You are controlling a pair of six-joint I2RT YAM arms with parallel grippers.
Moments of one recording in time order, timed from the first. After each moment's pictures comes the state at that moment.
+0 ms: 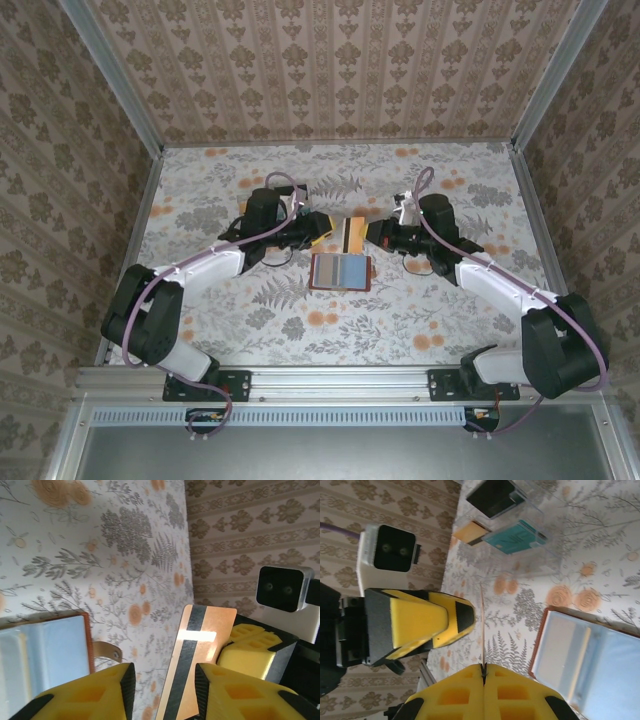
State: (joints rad) left arm -0.56 1.52 0.85 0.20 0.69 -1.02; right arm 0.33 1.32 0.73 0.12 -0.65 0.82
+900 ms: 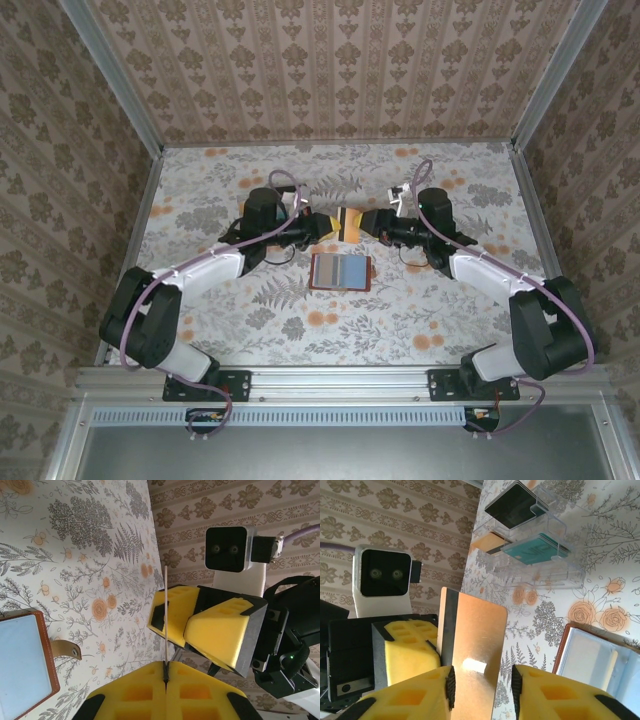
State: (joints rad) left arm -0.58 1.49 0.84 0.31 0.77 -1.06; right arm 0.31 1.41 0.76 0.26 -0.72 0.89
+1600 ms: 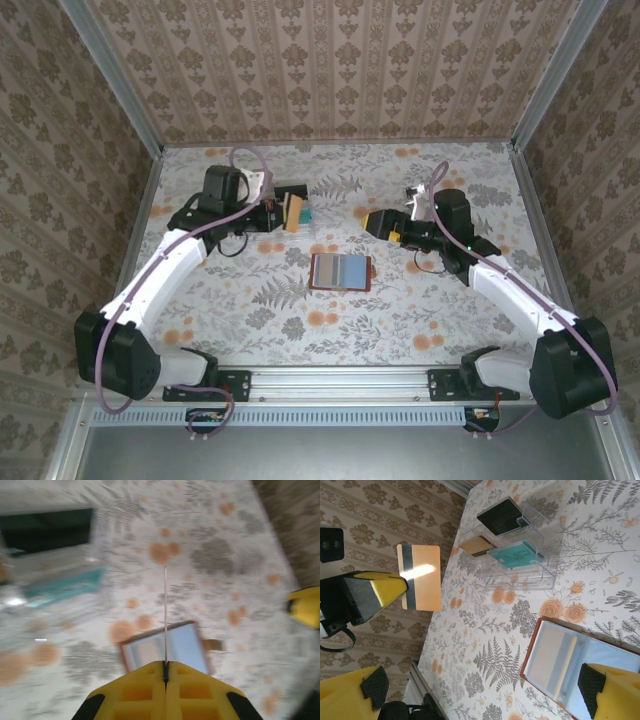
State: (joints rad) left arm -0.39 1.29 1.12 -0.58 0.40 -0.25; right arm 0.28 1.20 0.77 -0.05 -0.64 0.69
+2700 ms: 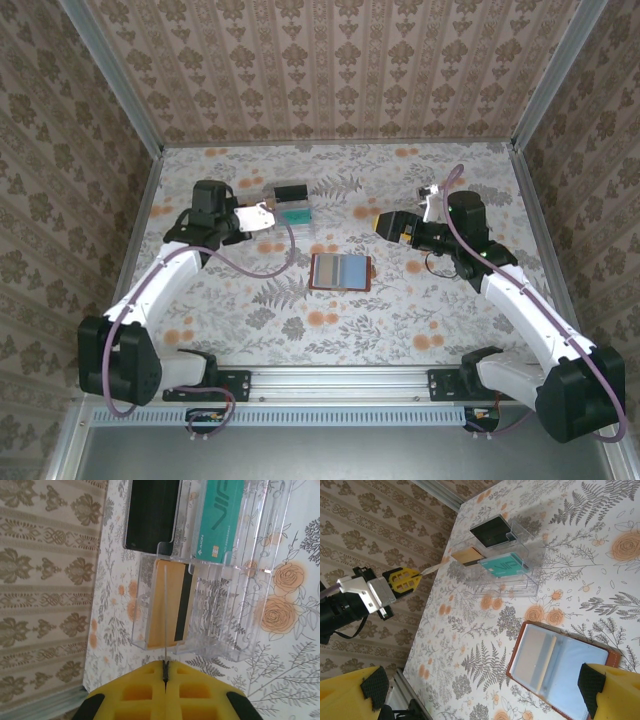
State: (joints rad) left arm -0.28 1.27 0.92 -0.34 0.08 1.22; right arm 0.24 1.09 0.79 -0.17 -0.60 0.62
